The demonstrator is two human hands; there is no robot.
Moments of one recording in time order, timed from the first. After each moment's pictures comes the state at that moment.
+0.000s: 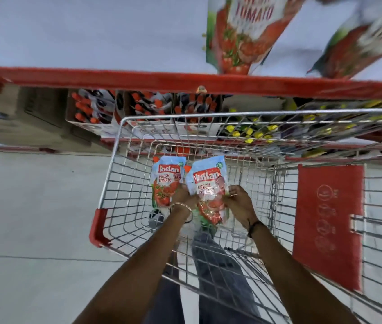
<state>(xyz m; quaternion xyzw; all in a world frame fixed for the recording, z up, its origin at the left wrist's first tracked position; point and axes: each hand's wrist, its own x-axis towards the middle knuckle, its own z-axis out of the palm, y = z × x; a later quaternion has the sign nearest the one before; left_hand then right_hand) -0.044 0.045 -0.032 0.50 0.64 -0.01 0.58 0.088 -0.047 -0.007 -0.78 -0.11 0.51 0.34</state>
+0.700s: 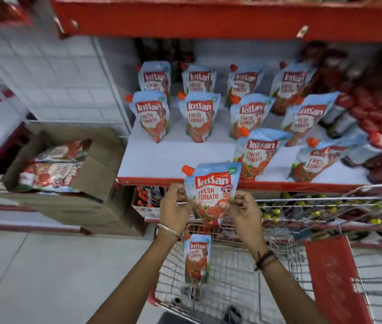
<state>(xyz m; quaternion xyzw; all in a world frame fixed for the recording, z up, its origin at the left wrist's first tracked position) -0.114 0.158 0.257 0.64 0.46 0.34 0.50 0.024 0.060 0.247 -0.67 -0.29 0.32 0.60</state>
